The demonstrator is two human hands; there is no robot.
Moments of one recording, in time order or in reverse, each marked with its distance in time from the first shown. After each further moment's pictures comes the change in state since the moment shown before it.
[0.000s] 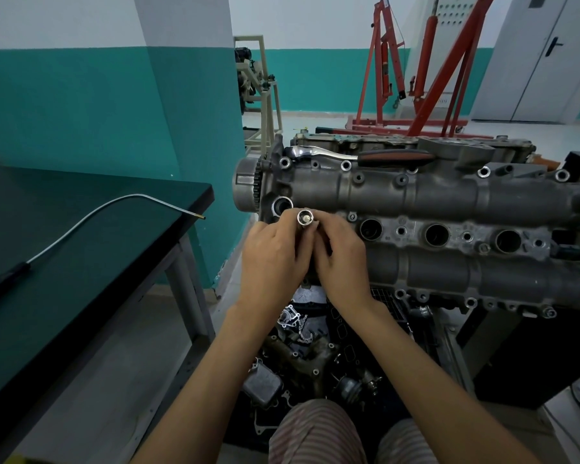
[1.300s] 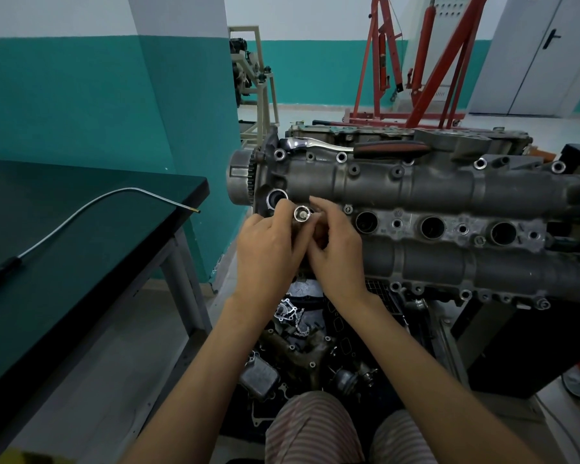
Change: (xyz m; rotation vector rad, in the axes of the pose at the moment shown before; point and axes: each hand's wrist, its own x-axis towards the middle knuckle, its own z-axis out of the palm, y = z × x) left_hand 0.002 0.001 0.001 0.024 -0.004 -0.013; right_hand -0.001 -0.001 0.001 0.011 0.026 0.073
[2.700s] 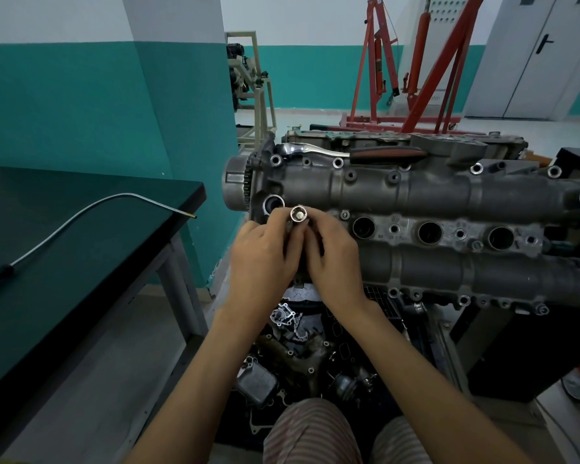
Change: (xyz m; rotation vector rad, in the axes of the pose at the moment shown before) left_hand -0.002 -0.003 -0.004 -0.029 -0.023 -0.006; right_hand 0.000 0.000 -0.001 -0.011 -0.011 -0.094
